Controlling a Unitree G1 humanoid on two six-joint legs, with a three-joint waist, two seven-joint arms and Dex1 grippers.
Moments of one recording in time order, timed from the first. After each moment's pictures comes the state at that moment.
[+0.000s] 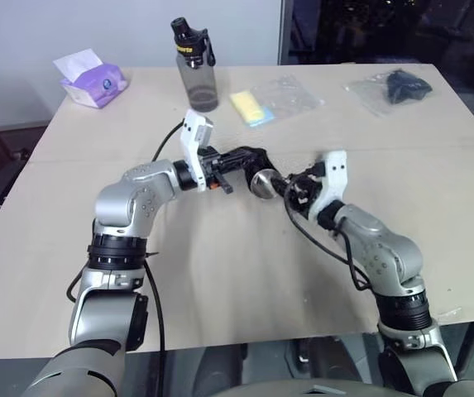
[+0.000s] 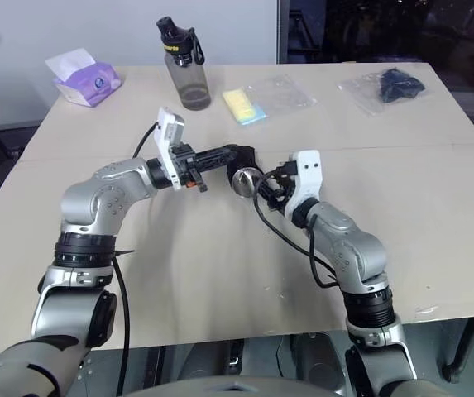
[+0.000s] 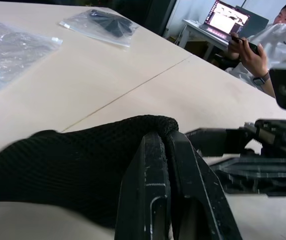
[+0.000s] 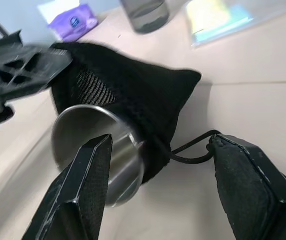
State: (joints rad) left arm -0.70 0.48 0.04 0.12 -0.55 0.73 -0.87; right arm -0.41 -0.08 0.10 -0.27 0.53 0.80 0.13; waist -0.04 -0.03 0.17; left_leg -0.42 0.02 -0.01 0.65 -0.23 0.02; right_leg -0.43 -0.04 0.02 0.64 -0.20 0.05
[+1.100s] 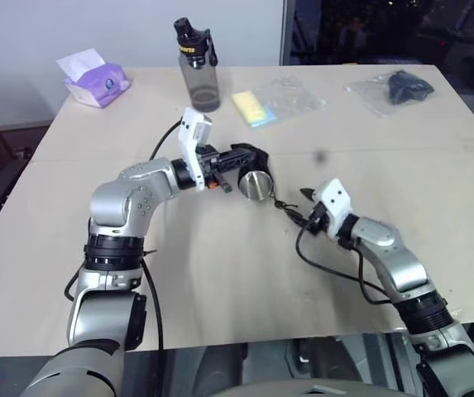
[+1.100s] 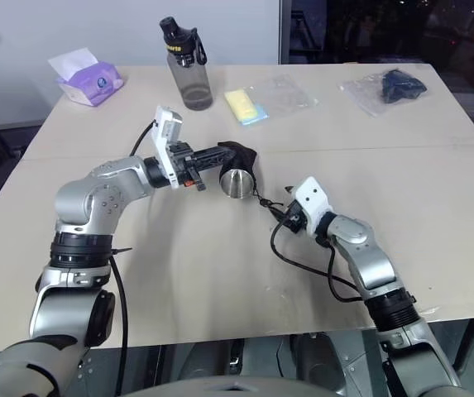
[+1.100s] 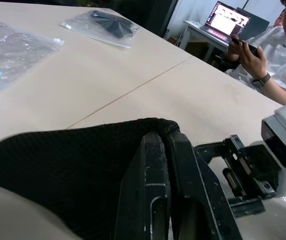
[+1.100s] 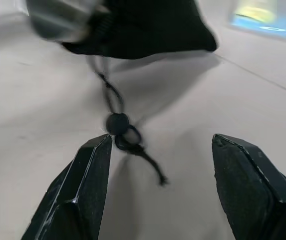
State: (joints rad) left arm -0.70 0.49 0.06 0.09 -0.57 0.78 -0.85; right arm -0.35 -0.31 0.23 0.00 0.14 0.26 0.58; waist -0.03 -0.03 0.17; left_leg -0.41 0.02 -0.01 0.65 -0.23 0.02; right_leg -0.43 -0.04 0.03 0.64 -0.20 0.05
